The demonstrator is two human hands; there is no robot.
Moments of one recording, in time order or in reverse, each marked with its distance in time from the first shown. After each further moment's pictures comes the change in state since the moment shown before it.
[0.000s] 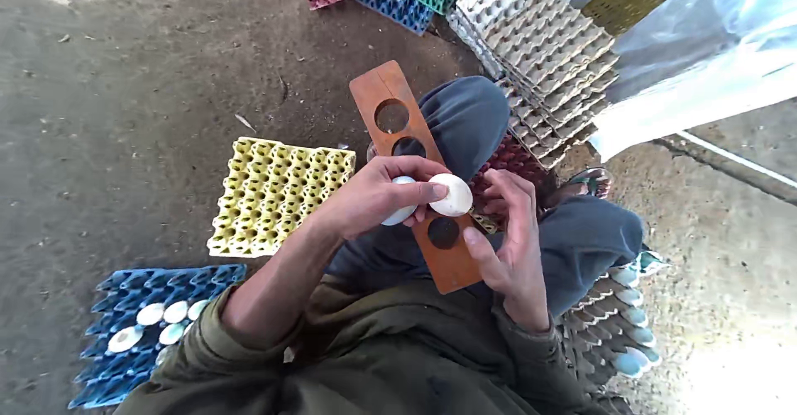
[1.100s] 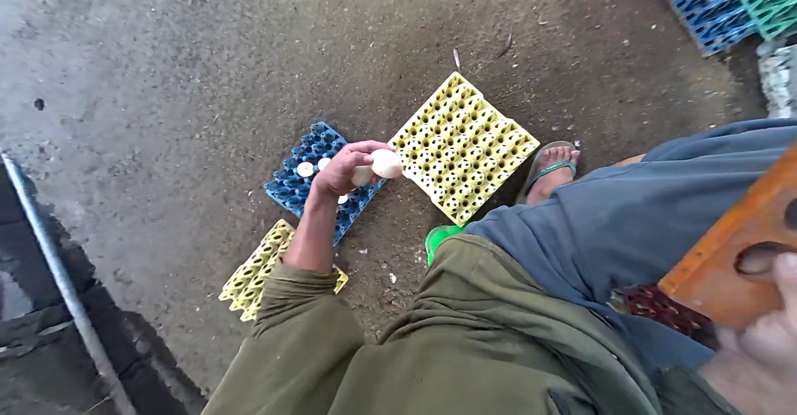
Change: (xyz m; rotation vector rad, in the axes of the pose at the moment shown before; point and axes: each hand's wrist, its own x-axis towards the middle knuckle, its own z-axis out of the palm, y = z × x) left_hand -0.295 -0.171 -0.206 -0.126 0.680 0.209; right_hand 0.050 0.047 0.037 0.446 -0.143 0.158
